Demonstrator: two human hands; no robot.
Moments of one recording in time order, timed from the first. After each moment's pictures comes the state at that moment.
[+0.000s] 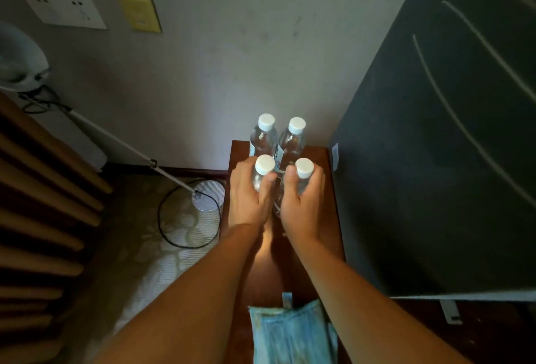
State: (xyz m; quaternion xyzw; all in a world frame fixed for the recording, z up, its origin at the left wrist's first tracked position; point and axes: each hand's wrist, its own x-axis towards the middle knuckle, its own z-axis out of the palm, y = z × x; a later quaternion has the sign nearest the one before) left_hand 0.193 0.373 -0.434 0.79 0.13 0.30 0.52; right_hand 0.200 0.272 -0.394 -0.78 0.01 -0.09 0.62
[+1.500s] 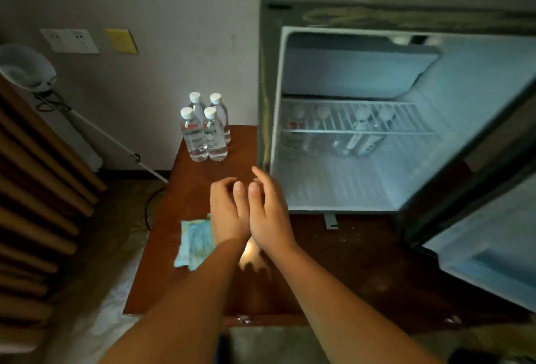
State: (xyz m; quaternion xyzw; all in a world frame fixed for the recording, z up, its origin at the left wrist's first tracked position) left_hand 0.010 0.134 -0.368 0.80 0.20 0.31 0.47; right_hand 0.025 0.047 -0.343 -0.81 -0.15 -0.02 0.57
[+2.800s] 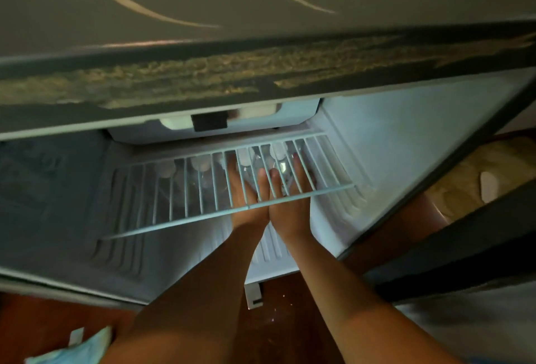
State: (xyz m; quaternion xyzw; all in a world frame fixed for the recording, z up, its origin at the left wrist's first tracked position) left_hand 0.286 -0.048 -0.417 0.80 0.17 0.09 0.57; right_hand 0.269 -0.130 -0.382 -0.85 0.00 -0.24 0.47
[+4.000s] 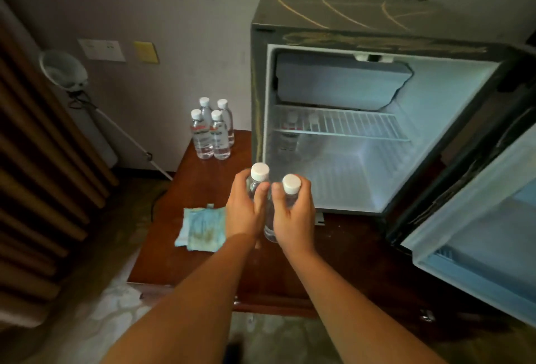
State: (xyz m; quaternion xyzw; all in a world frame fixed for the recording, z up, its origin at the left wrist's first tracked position) left_hand -0.028 0.087 -0.328 0.79 0.17 0.30 0.50; right_hand -0.010 -0.011 -0.320 -0.76 -0.11 -0.12 0.62
